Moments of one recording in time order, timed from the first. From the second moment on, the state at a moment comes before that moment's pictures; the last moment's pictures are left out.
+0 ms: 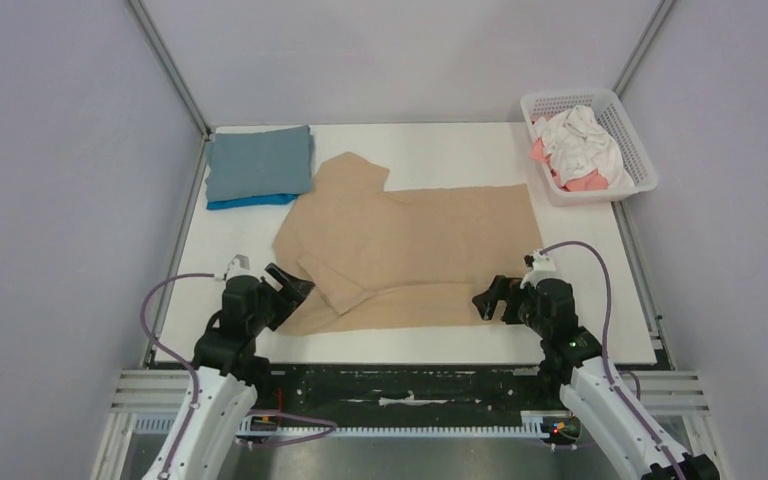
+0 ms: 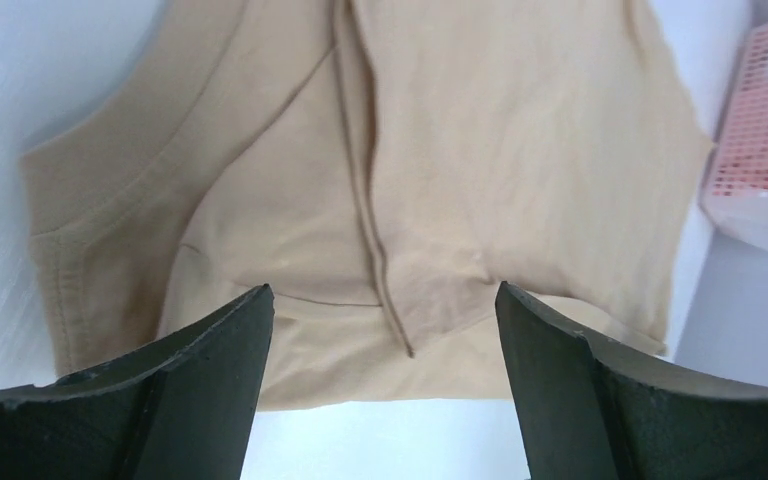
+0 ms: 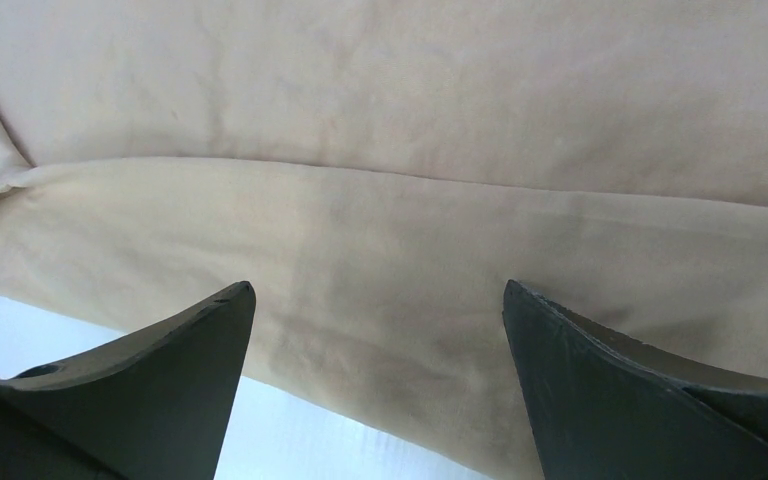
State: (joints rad) left arm -0.18 0.41 0.26 -0.54 0.05 -0.94; right arm 0.29 0.50 0.06 -0.12 -0.16 0.42
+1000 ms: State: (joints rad) left arm -0.18 0.80 0.32 -0.38 0.10 -0.92; right arm 1.20 1.48 0.68 0.30 -0.08 -0.99
